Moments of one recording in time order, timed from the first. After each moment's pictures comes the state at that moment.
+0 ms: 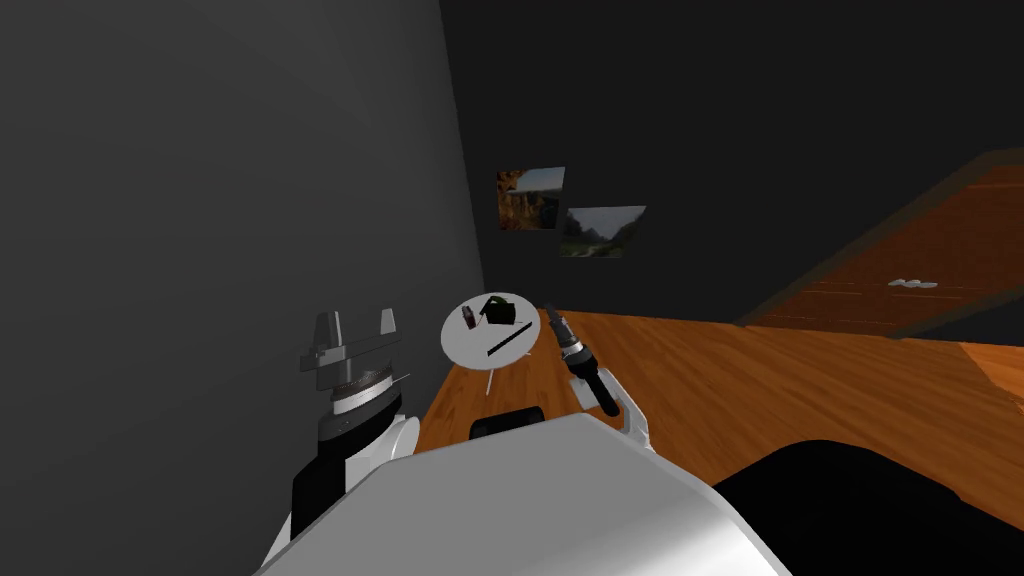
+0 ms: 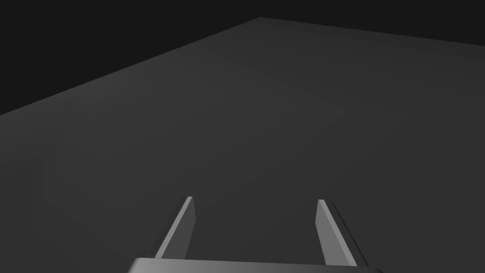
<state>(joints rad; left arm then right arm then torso) 0.54 0.00 -0.04 -2.38 0.10 -0.62 0.13 0.41 -0.24 0.07 -2.11 0.27 -0.53 0.05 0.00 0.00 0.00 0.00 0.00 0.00</state>
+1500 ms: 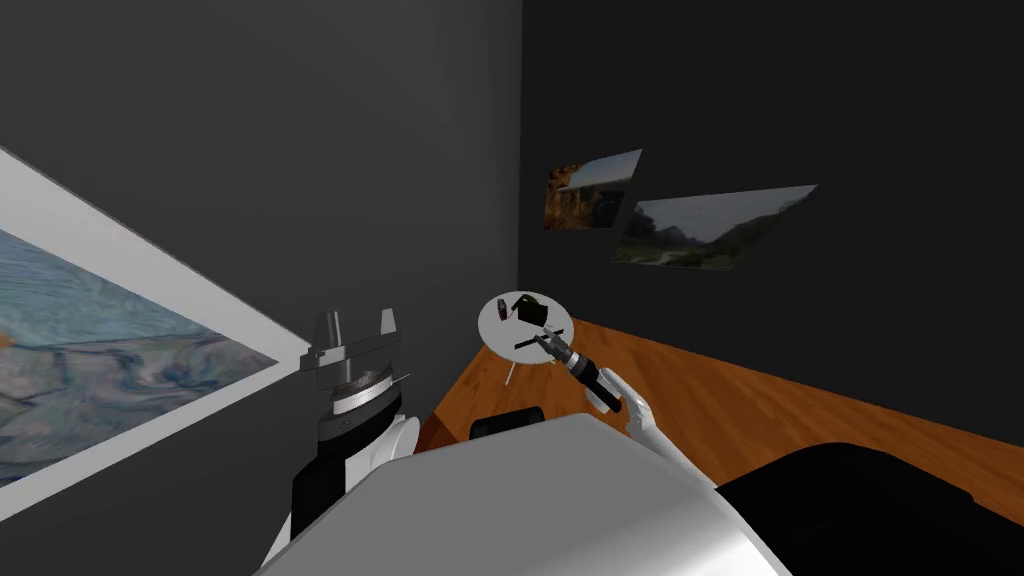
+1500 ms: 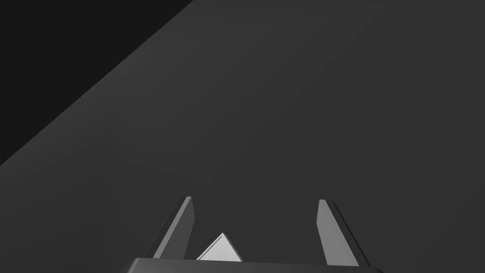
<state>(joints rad) 0.54 0.00 -0.04 -2.38 0.10 -0.62 0.13 0.33 -0.49 0.09 -1.71 0.56 -0.70 0.15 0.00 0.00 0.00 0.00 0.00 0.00</state>
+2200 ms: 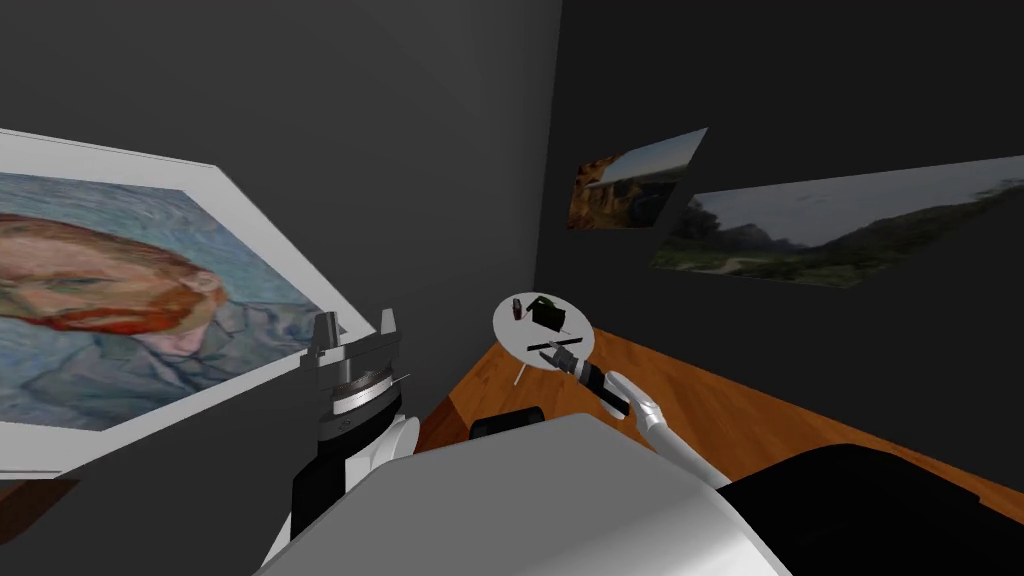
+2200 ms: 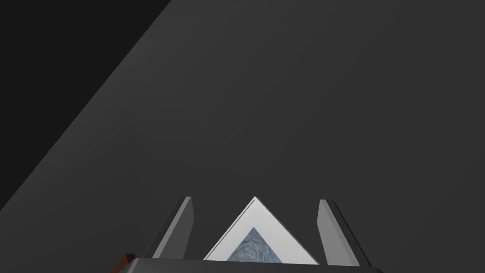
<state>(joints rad) 0.54 0.00 -0.04 -2.38 0.10 -0.62 0.13 0.30 -0.58 0.11 -1.49 0.71 -0.75 0.21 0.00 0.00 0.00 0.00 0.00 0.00</state>
